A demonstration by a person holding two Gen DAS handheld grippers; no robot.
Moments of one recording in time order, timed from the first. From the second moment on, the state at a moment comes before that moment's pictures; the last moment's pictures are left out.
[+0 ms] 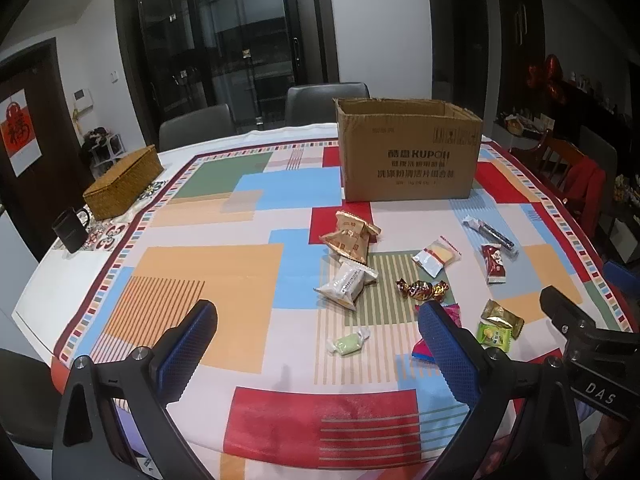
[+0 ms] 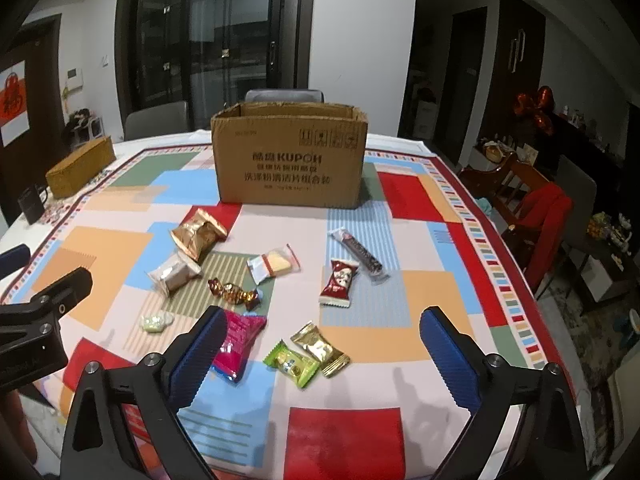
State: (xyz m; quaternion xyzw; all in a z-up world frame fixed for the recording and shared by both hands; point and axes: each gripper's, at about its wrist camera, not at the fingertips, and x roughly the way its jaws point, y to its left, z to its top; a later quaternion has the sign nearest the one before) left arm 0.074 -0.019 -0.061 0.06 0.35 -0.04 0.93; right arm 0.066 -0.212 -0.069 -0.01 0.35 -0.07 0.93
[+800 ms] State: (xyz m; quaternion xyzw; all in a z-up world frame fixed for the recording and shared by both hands) left arm 0.101 -0.028 -0.114 0.08 0.39 -0.06 0.92; right arm 0.091 -0.205 -0.118 0.00 0.41 -0.03 0.91
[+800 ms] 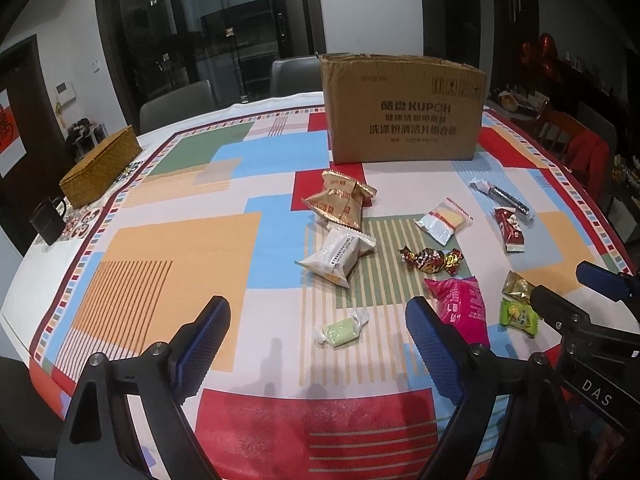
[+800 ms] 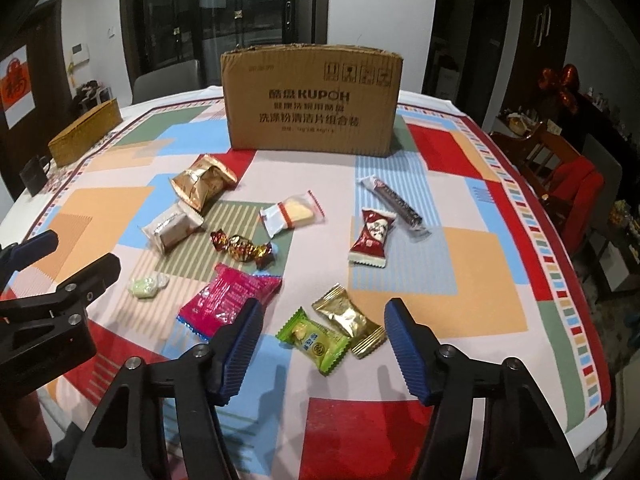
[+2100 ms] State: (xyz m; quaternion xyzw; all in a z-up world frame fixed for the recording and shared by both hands) left arm 0.137 -0.038 -0.174 0.07 0.48 -0.09 0.87; right arm 0.124 -0.202 -0.167 0.02 0.50 0.00 0.87
